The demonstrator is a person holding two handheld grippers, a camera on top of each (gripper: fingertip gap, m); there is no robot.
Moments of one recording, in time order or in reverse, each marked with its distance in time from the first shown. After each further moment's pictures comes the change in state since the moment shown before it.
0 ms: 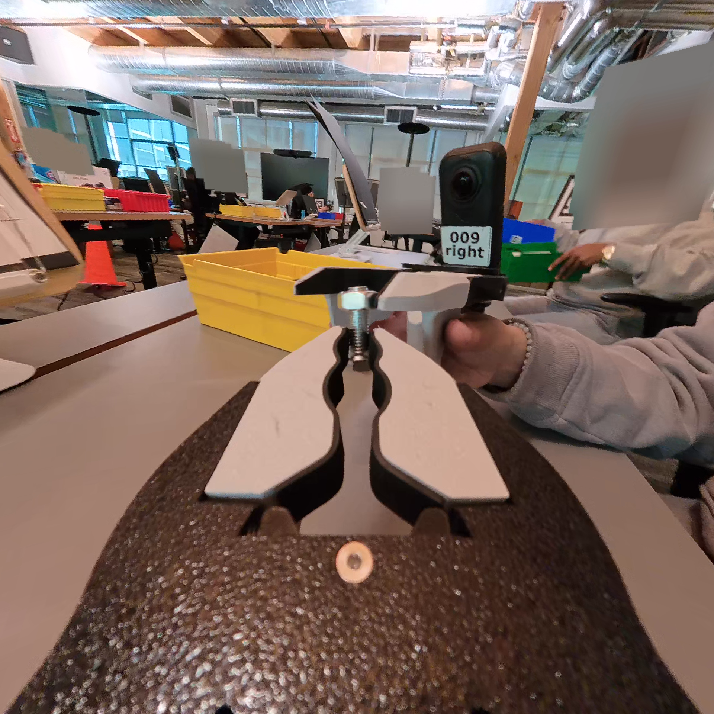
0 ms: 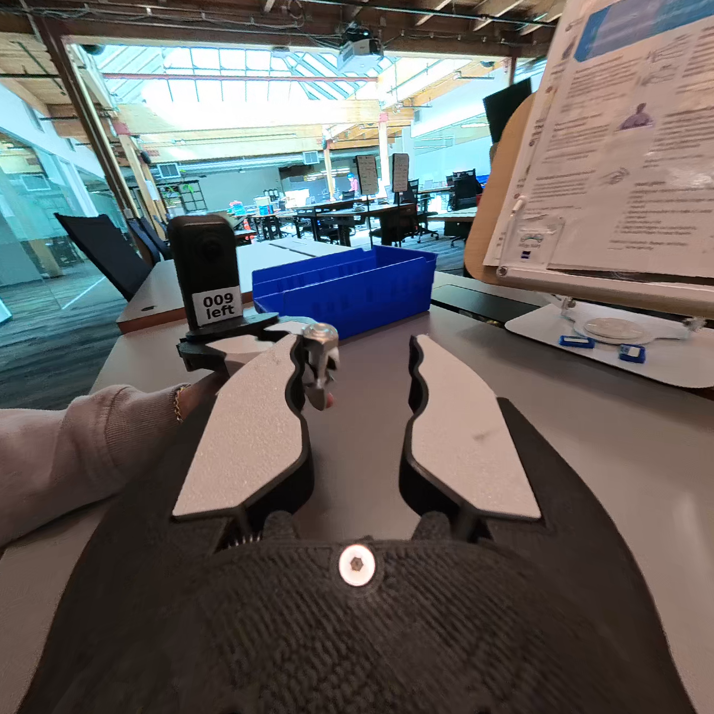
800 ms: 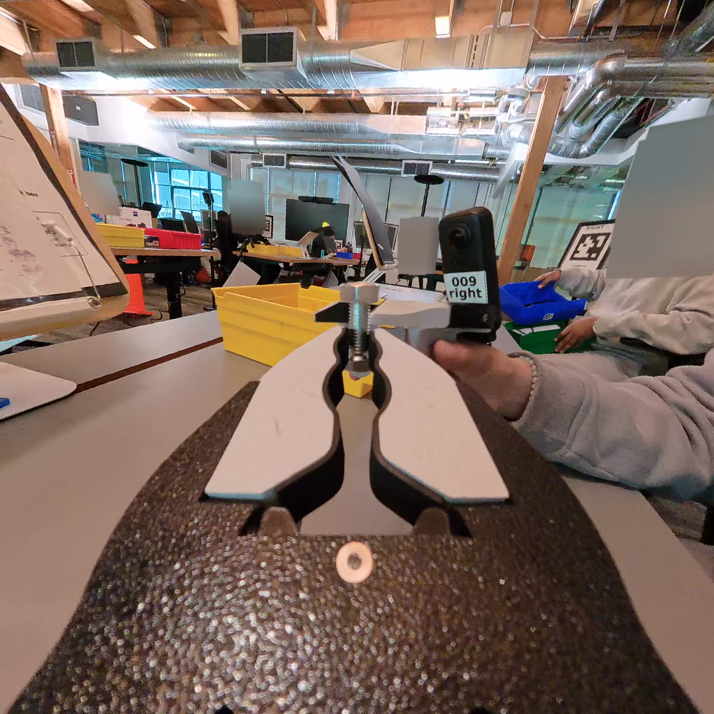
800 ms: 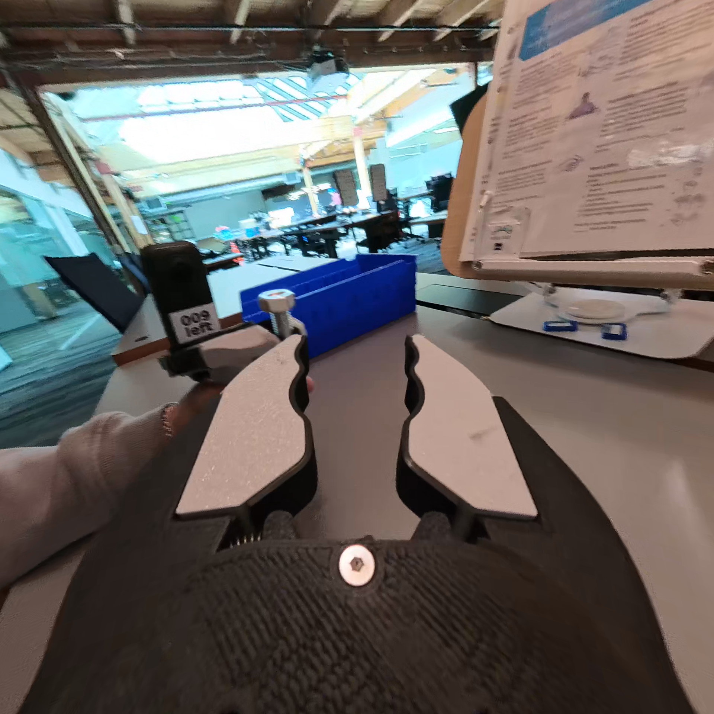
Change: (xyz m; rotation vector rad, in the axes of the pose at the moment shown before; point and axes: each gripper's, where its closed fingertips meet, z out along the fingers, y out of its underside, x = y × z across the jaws) left arm -0.007 -0.018 -0.010 0.099 -0.047 0.001; right arm 0.014 -0.002 -0.005 0.034 0.053 0.087
